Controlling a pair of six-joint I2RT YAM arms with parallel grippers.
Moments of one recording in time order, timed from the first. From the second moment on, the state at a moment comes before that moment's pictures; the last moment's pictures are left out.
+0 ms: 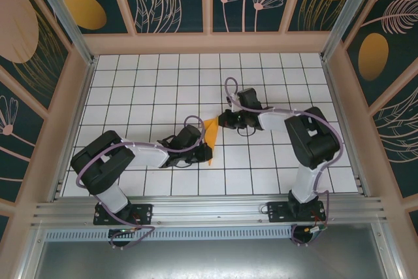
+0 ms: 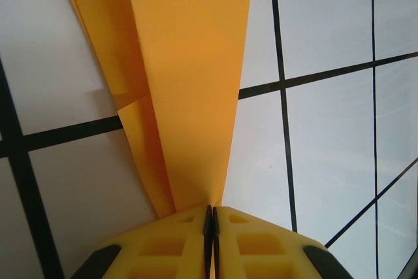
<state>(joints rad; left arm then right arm) -0.84 1.67 0.63 0.19 0.24 -0.90 0.50 1.80 0.93 0.02 -0.55 0.53</state>
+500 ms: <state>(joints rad) -0.84 1.67 0.63 0.19 0.24 -0.90 0.56 1.87 0.90 0.12 -0.61 0.59</state>
